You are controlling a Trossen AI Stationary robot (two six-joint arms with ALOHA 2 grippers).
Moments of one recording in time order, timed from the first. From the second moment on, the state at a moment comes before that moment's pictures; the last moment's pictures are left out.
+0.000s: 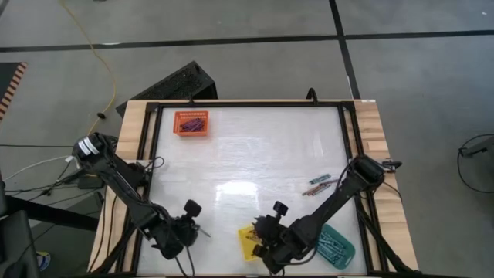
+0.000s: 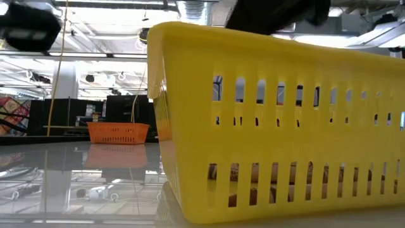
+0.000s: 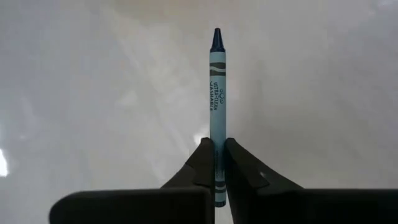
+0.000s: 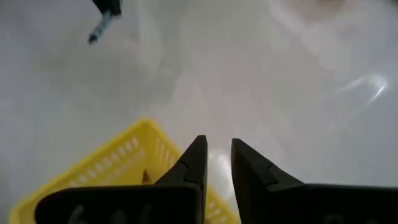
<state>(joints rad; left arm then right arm) -0.86 1.54 0.87 -0.46 -0.40 -0.18 0.70 1.93 1.59 -0.72 0.83 0.95</state>
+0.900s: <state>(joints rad) -0.64 1.26 0.95 0.10 -0.36 0.34 0.76 1.93 1.82 -0.26 1.22 0.00</state>
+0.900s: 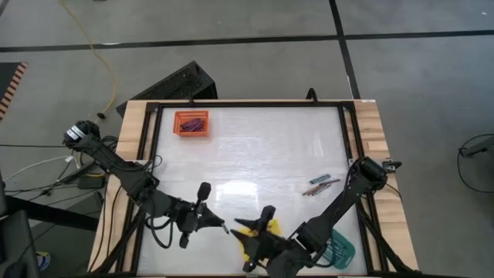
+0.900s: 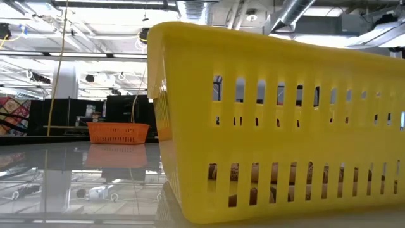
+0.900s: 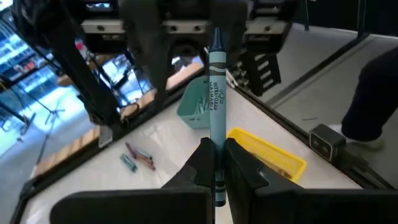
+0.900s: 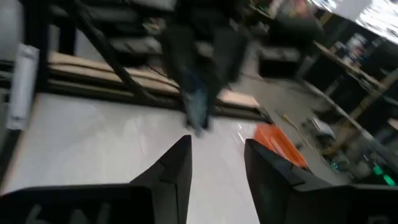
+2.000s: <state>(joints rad) -0.61 1.26 0.95 0.25 -0.25 0.43 0.75 1.93 1.82 0.17 1.02 -0.40</state>
